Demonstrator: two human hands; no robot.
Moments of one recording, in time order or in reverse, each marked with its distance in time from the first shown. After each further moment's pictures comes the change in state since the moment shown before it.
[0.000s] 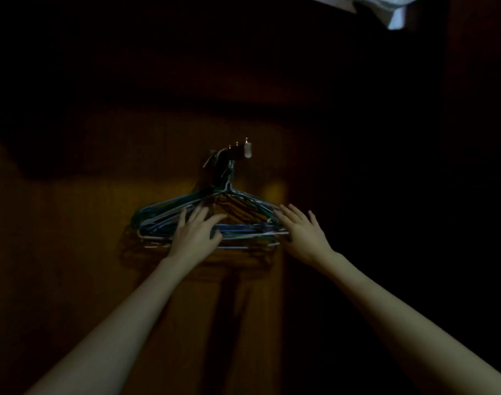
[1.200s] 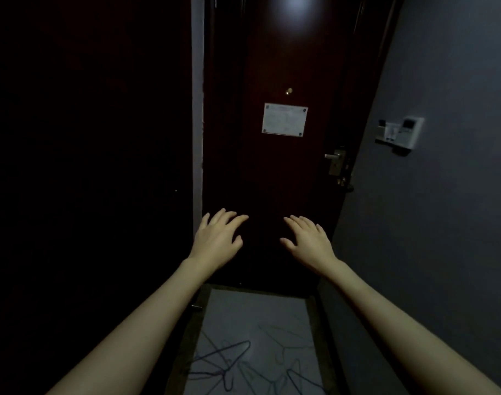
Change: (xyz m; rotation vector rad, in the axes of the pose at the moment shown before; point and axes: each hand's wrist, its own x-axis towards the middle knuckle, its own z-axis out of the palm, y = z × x) left_hand -0.234 0.563 0.085 -0.707 -0.361 0.976; right_hand -0.585 0.196 -0.192 -0.377 -0.225 1.172
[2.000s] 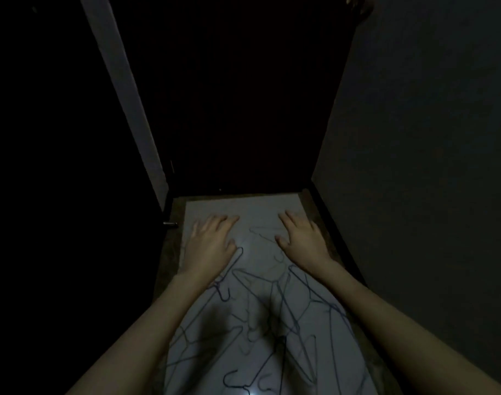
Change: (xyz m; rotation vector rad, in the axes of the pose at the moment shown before) left_hand -0.050 -0.085 0.492 -0.113 -0.256 0.050; right_hand -0.022 0.138 0.475 0.042 -0.237 0.260
